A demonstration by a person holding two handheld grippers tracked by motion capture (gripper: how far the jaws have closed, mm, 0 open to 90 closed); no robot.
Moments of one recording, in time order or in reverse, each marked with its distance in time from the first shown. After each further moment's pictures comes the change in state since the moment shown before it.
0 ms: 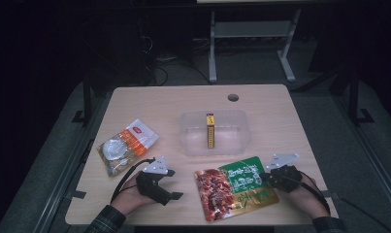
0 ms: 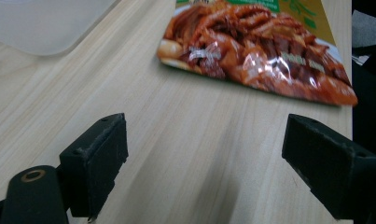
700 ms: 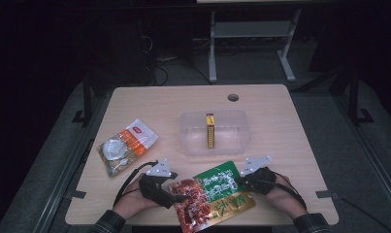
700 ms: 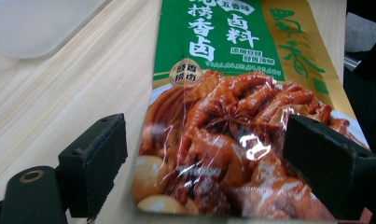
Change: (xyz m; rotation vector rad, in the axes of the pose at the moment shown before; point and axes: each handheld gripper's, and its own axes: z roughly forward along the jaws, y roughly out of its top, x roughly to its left) left arm -0.013 0.005 0.007 0.007 0.006 -0.002; right arm 0.042 0.041 0.028 -0.037 0.132 -0.141
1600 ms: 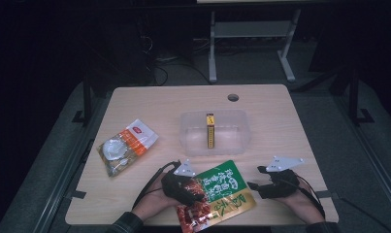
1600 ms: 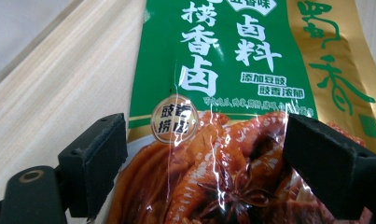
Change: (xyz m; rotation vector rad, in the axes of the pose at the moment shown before) left arm -0.010 0.024 0.055 0.053 0.040 0.012; right arm -0.009 -0.036 -0.042 -0.160 -0.095 0.214
